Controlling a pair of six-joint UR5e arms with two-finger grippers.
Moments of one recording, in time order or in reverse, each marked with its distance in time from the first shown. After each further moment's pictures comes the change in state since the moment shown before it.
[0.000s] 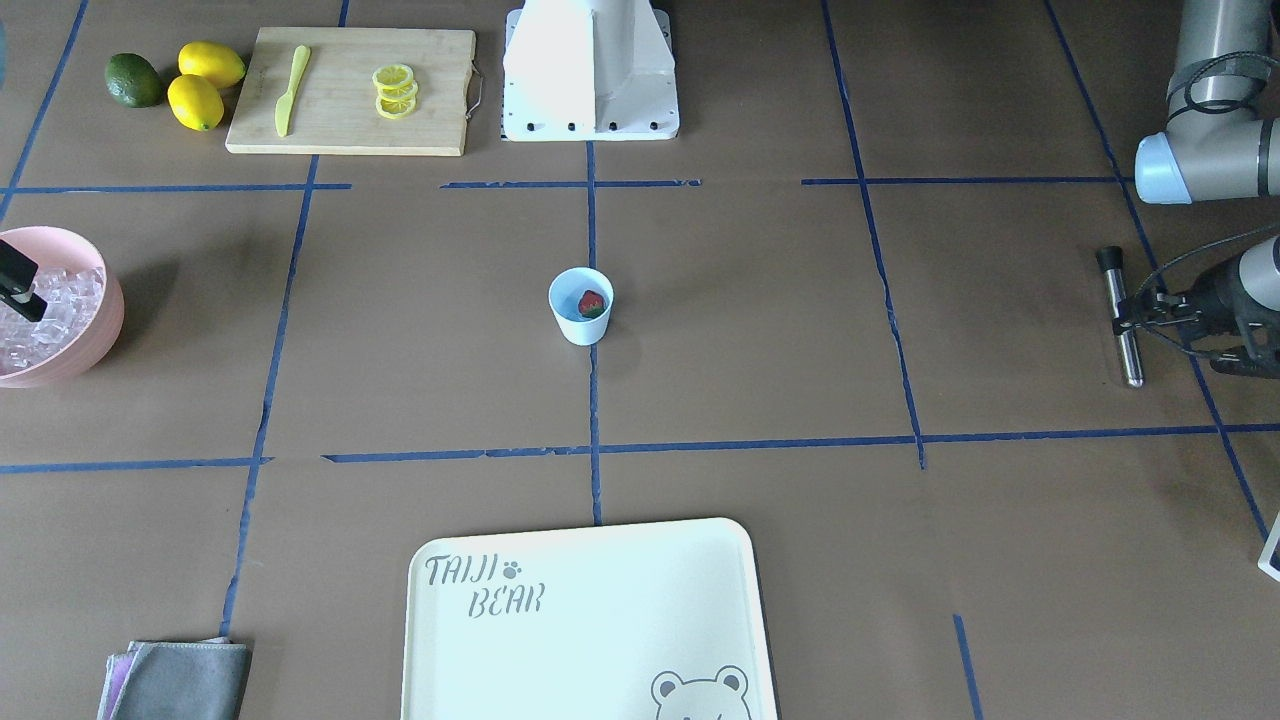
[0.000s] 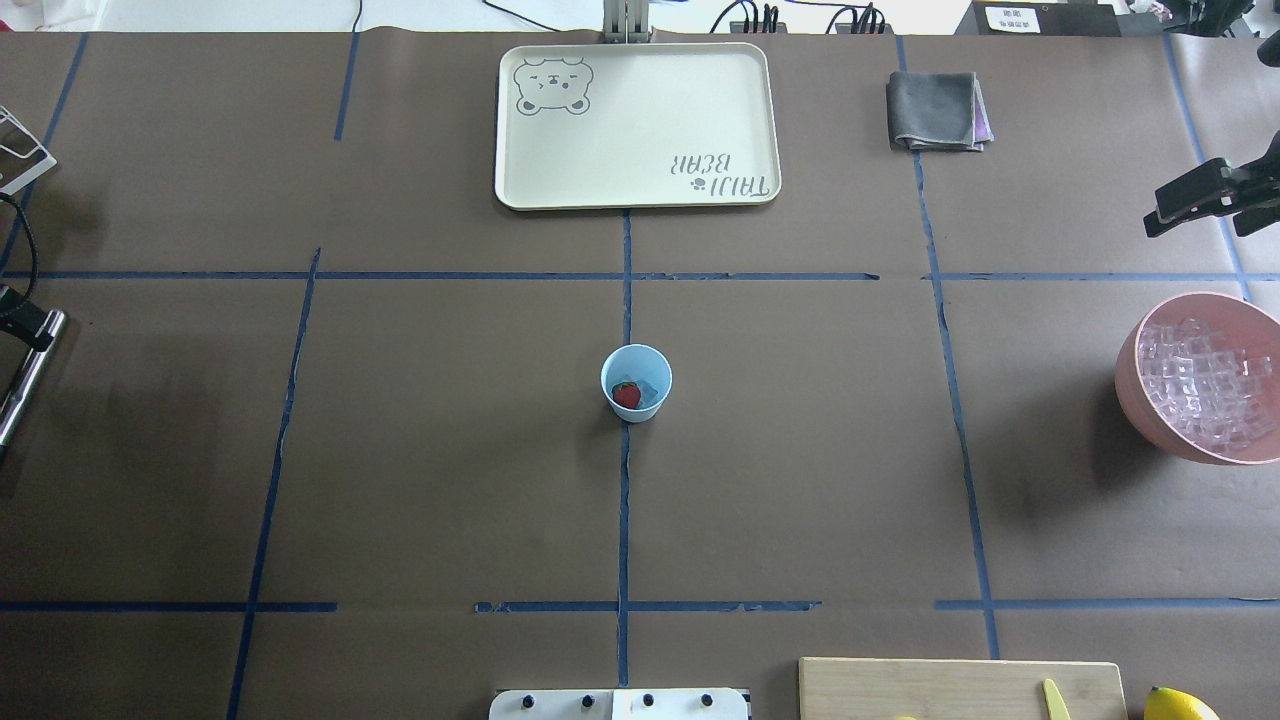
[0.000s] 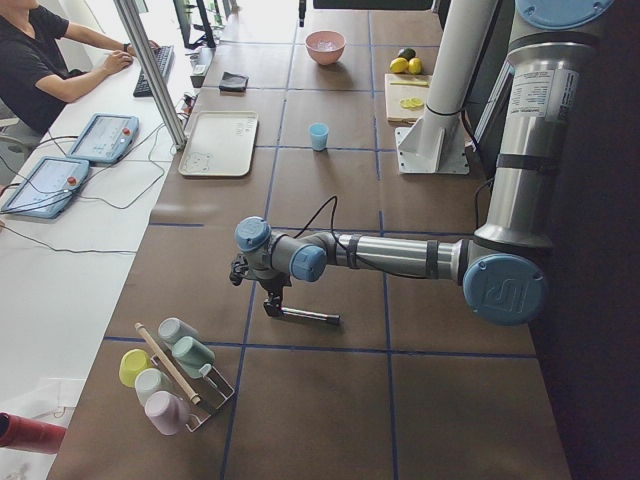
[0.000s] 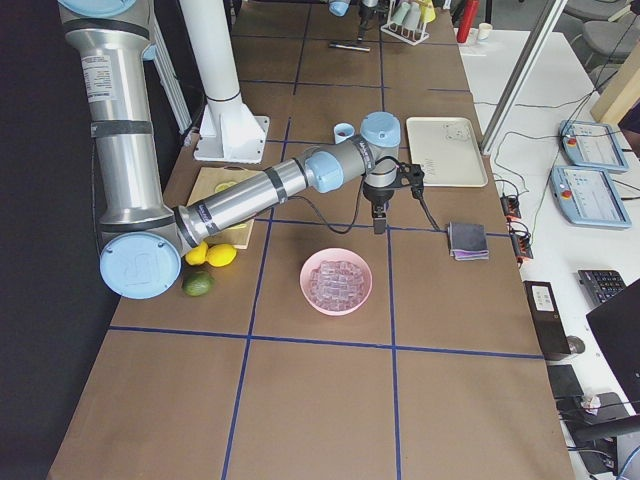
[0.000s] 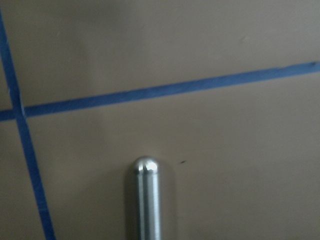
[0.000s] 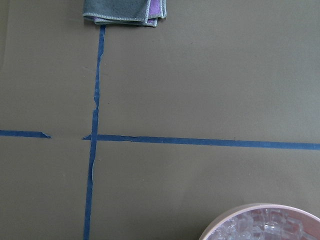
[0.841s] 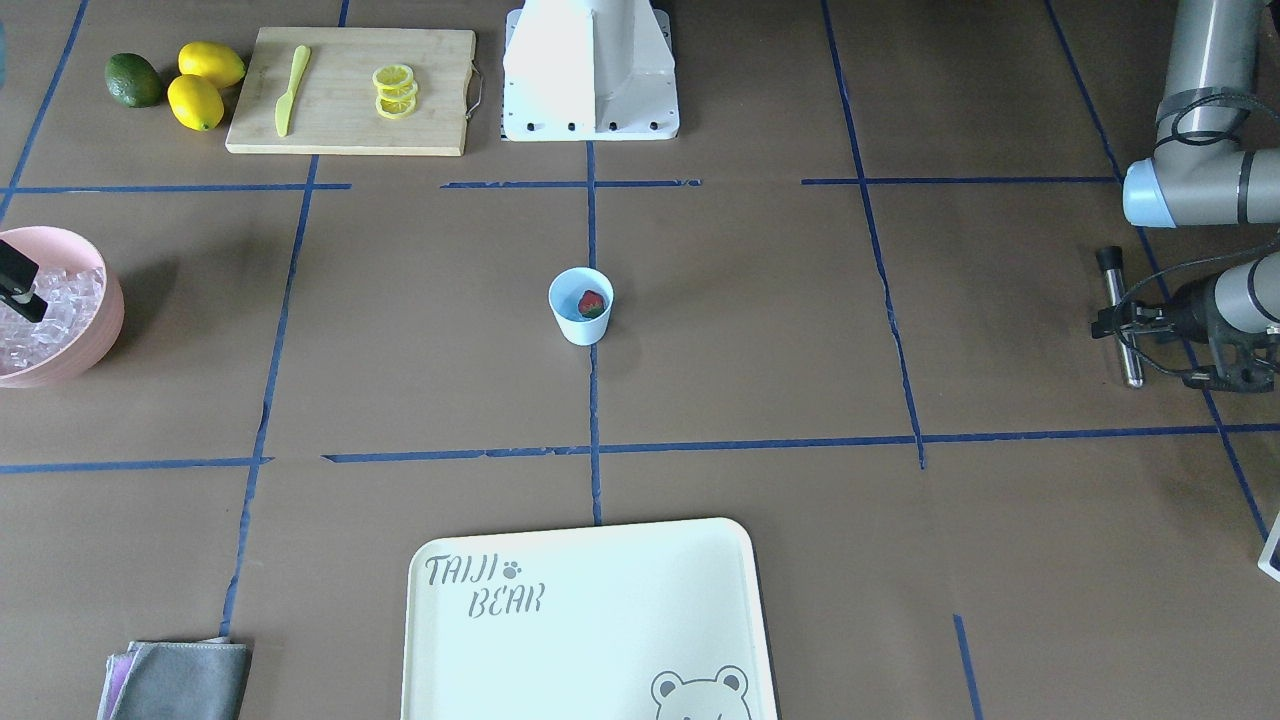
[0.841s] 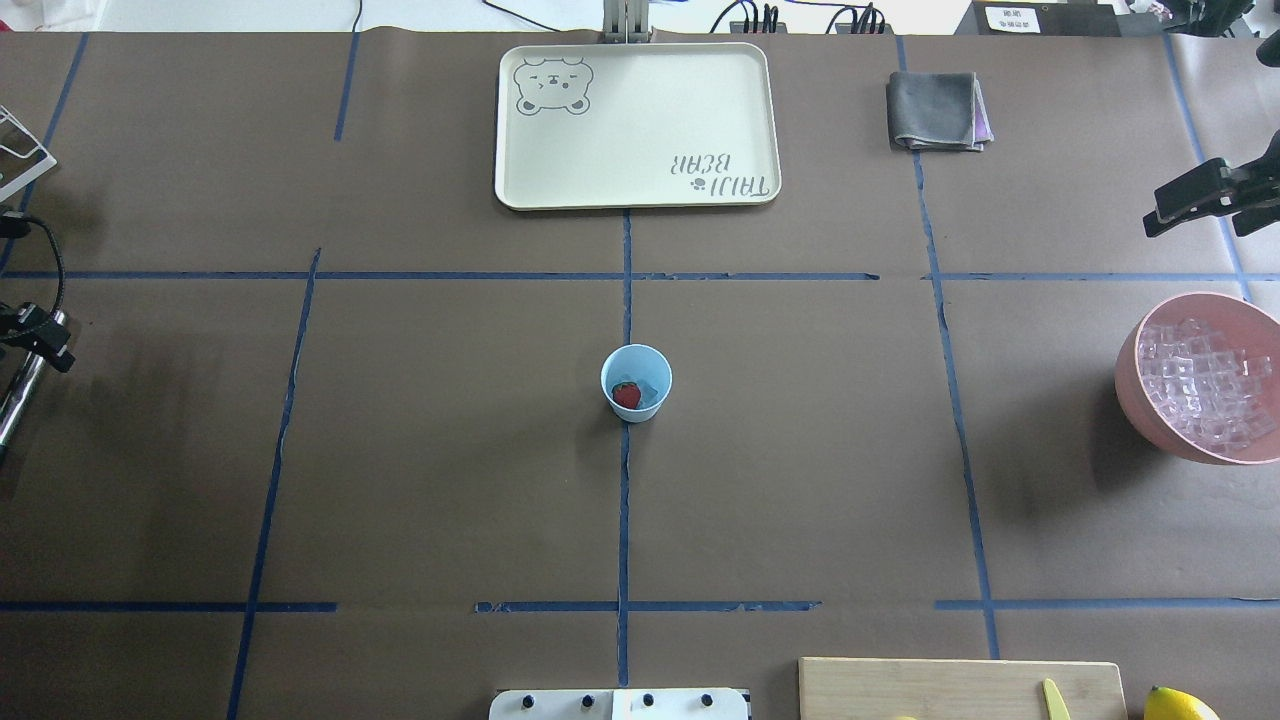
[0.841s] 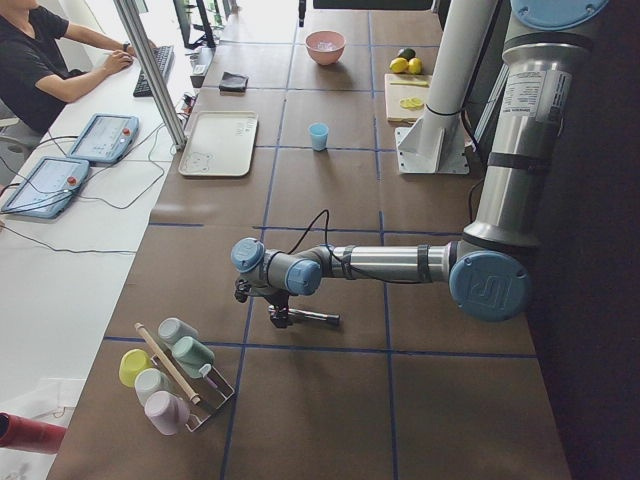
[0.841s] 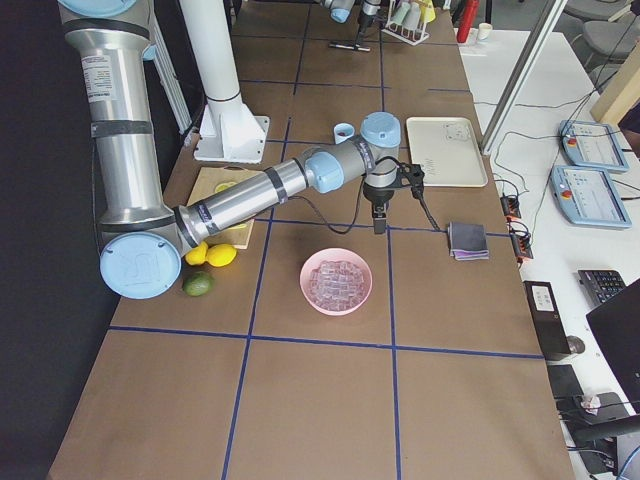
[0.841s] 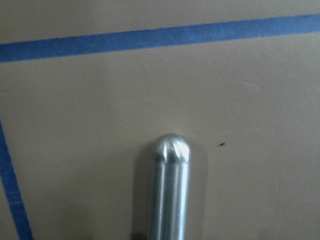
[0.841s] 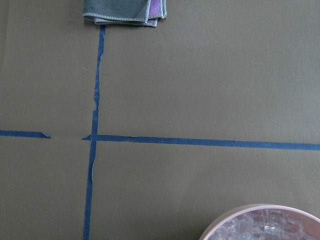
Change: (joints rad) left arm 0.036 -0.034 0.087 -0.001 -0.047 -0.002; right arm 0.000 0.001 -0.002 0.003 0.000 0.000
